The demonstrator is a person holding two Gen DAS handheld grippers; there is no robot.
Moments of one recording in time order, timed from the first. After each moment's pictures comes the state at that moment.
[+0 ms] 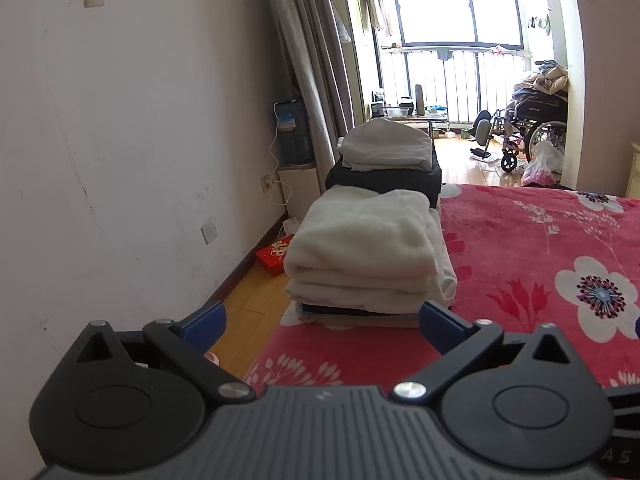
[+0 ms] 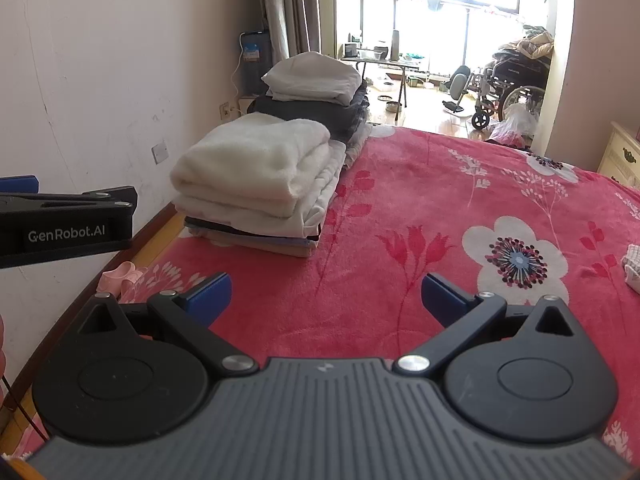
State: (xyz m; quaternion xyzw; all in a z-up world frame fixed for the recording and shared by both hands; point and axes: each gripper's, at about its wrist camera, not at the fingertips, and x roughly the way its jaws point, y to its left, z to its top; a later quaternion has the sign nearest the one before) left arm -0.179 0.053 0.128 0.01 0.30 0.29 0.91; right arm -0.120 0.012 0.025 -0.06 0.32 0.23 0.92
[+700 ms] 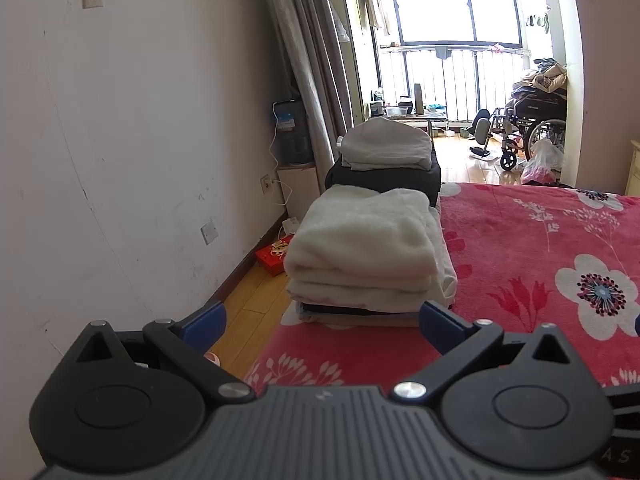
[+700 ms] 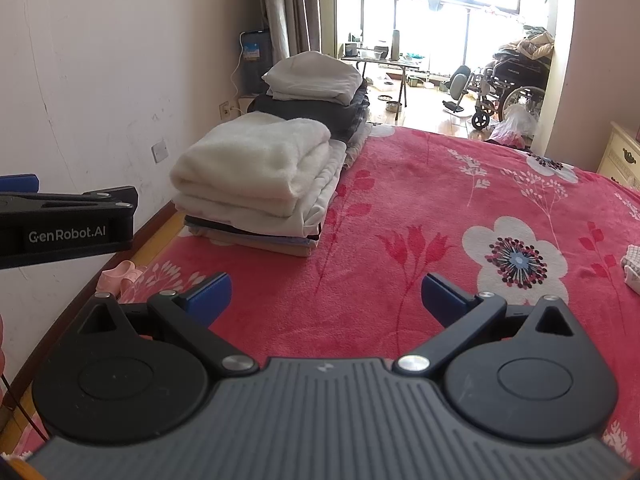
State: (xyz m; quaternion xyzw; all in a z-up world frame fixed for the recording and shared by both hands) left arm -0.180 0.055 0.130 0.01 0.30 0.29 0.91; right arm -0.120 0.013 0.024 -0.06 0.32 0.23 0.92
